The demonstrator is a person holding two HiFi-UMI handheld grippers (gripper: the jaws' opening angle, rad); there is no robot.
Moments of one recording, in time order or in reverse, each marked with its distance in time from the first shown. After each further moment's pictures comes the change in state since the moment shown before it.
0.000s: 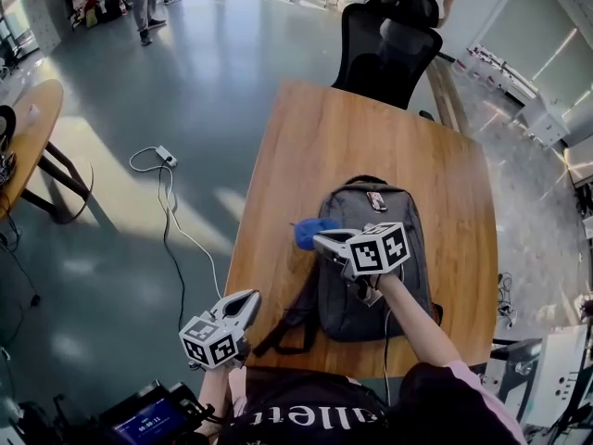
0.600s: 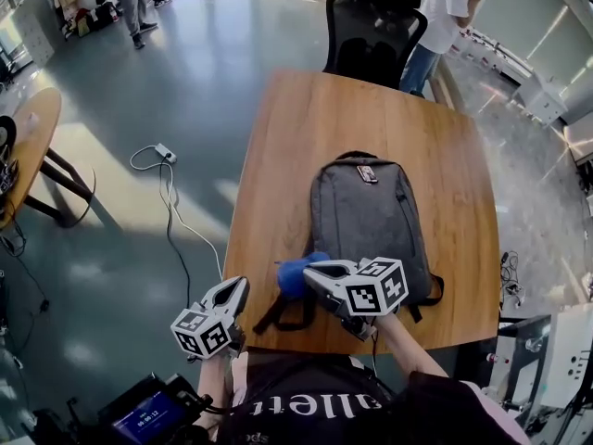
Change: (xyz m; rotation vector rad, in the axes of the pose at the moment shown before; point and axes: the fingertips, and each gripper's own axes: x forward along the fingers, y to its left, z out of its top) left arm -0.035 -0.021 -0.016 0.015 -0.034 0.074; right arm -0.056 0.095 -0.106 0.047 -0.051 0.075
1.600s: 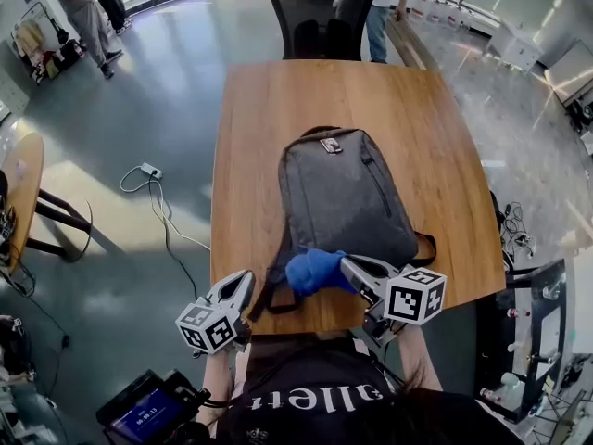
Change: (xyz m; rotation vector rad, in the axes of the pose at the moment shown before) left arm 0.020 -0.057 -0.014 0.097 0.105 -0.120; right arm -0.129 -0.026 -0.037 0.279 -0.397 -0.187
